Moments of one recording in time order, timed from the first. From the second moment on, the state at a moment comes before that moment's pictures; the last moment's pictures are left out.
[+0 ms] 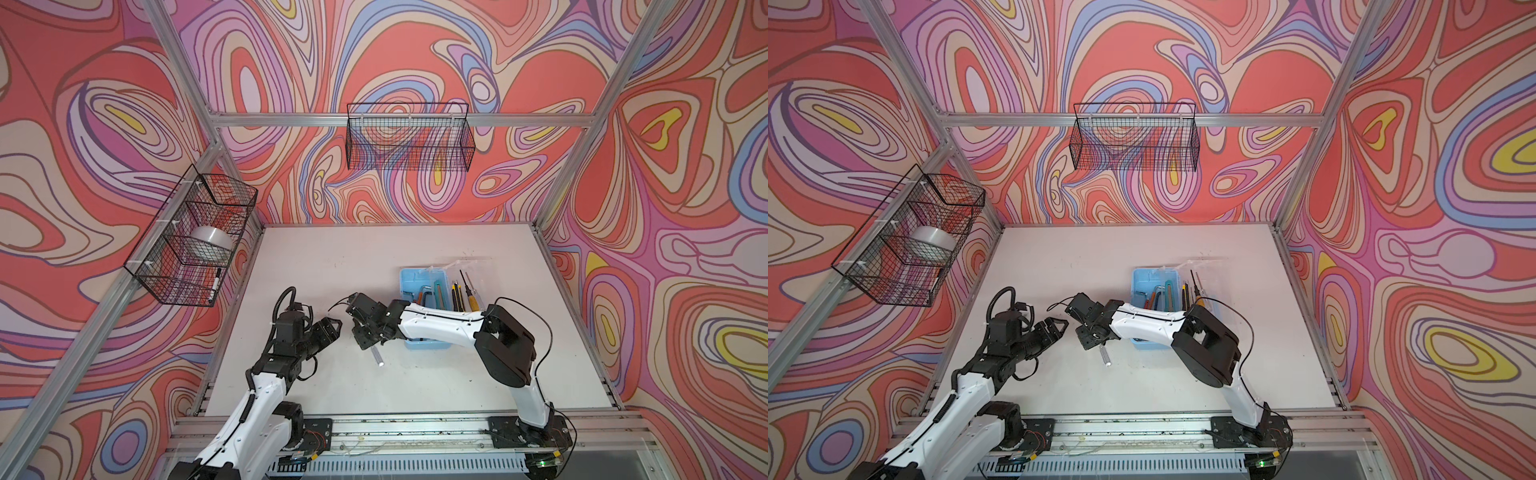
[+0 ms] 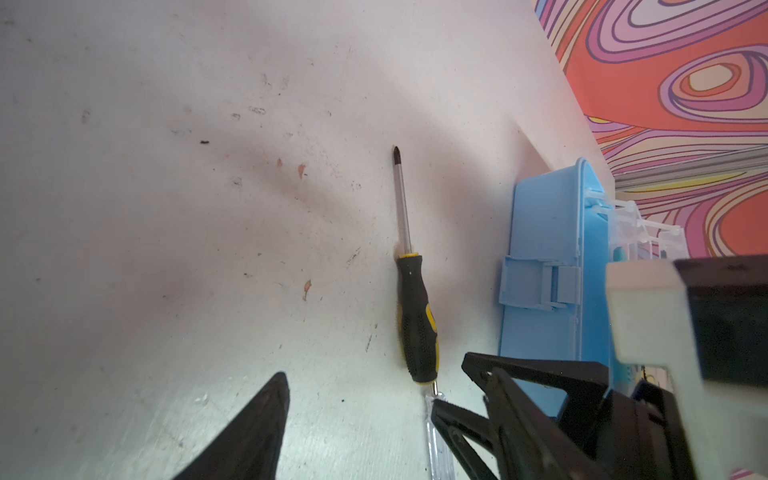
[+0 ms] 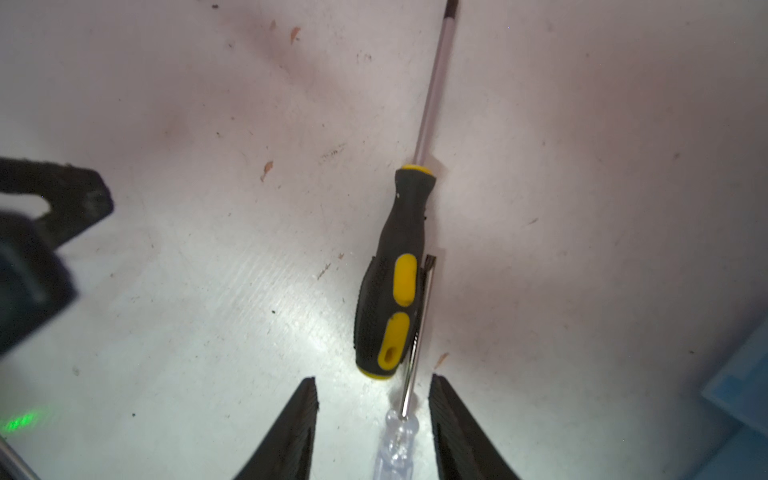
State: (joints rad) left arm -0.10 0.82 0.32 -0.23 0.30 -0.77; right arm 1.05 2.11 1.60 -0.58 0.05 0.46
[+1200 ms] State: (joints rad) left arm -0.08 0.83 0.30 -0.23 0.30 -0.76; right arm 1.05 2.28 1.78 -0.64 0.14 0.42
